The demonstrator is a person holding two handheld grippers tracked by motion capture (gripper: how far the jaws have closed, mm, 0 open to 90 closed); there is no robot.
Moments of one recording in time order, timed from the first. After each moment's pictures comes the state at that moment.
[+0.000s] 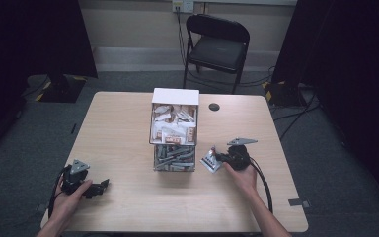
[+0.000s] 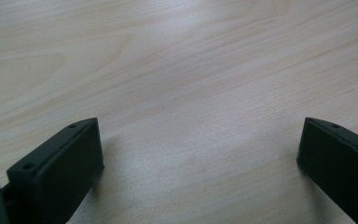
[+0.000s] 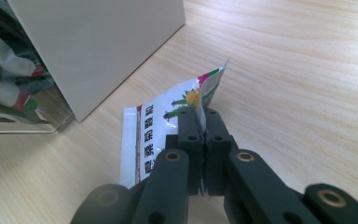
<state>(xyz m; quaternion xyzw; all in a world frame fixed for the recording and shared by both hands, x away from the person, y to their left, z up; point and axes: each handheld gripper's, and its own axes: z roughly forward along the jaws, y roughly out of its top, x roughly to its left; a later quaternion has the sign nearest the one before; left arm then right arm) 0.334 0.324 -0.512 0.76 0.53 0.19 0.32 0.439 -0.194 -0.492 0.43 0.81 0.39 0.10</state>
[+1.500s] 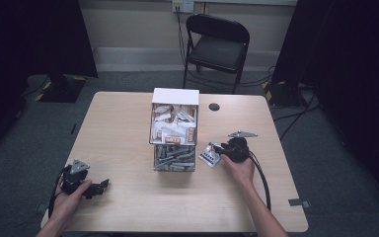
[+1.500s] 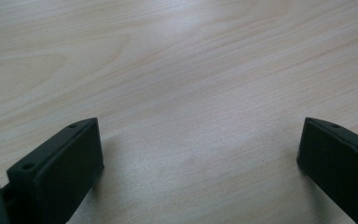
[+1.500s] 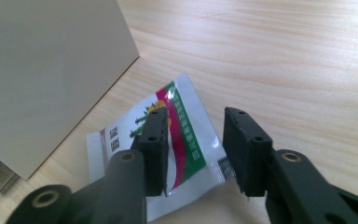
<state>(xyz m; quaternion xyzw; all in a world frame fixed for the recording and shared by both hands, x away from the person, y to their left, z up) 0.334 0.324 -0.512 0.76 0.53 0.19 0.32 0.464 -0.194 -0.494 0.48 0.77 0.40 0.14</state>
